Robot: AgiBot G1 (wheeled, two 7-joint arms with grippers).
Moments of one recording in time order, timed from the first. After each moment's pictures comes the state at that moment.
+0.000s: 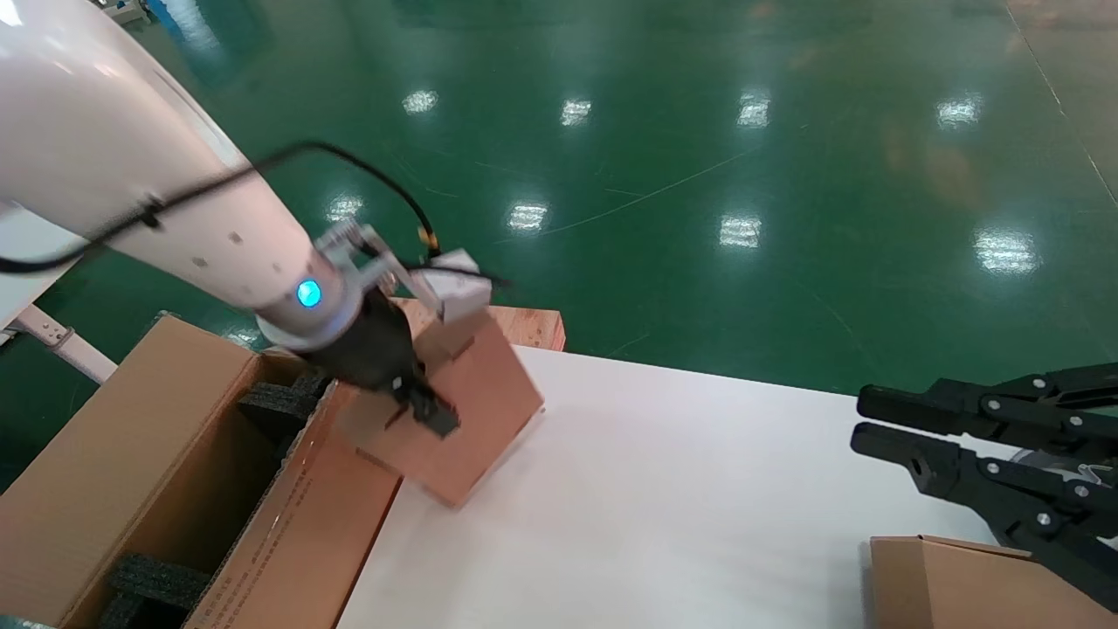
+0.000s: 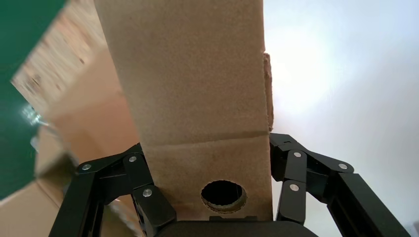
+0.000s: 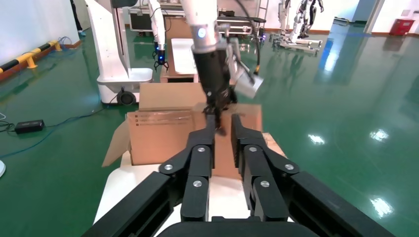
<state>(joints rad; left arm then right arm) -2.20 0.79 1.76 -1.47 1.61 1.30 -1.58 1.07 -0.61 -0.28 1.28 -0.73 -1.50 0.19</state>
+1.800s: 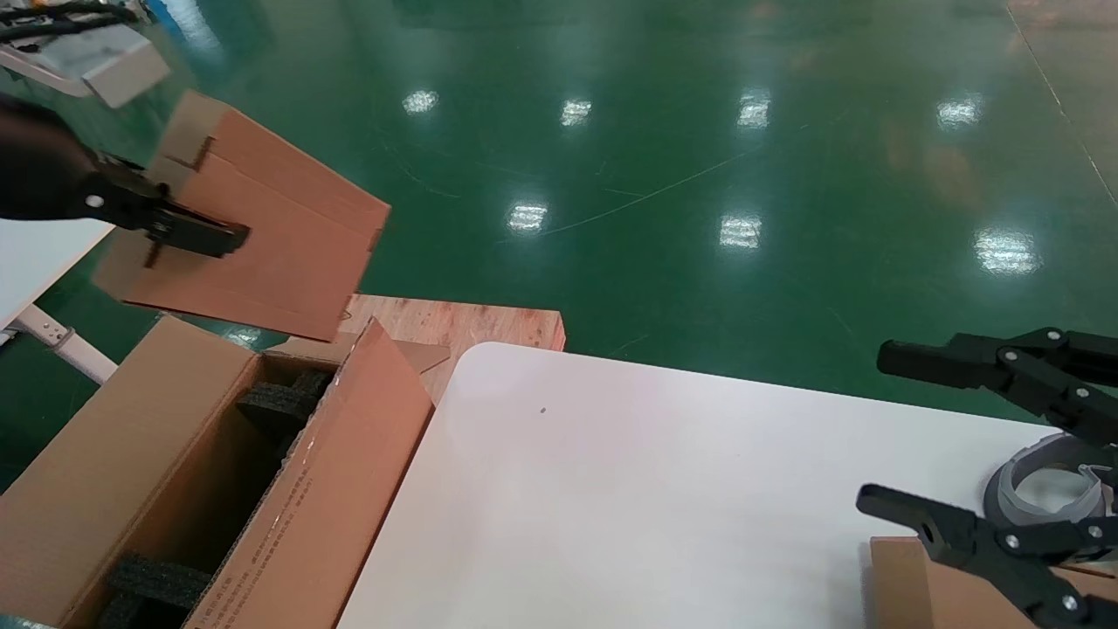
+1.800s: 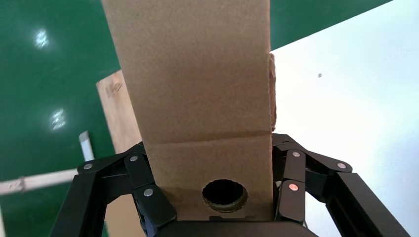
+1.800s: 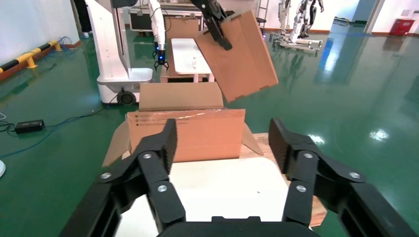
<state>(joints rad) -2.51 0.43 1.54 -1.22 1.60 1.51 -1.22 1.07 -0.61 -0.28 1.28 -0.73 -1.50 0.19</state>
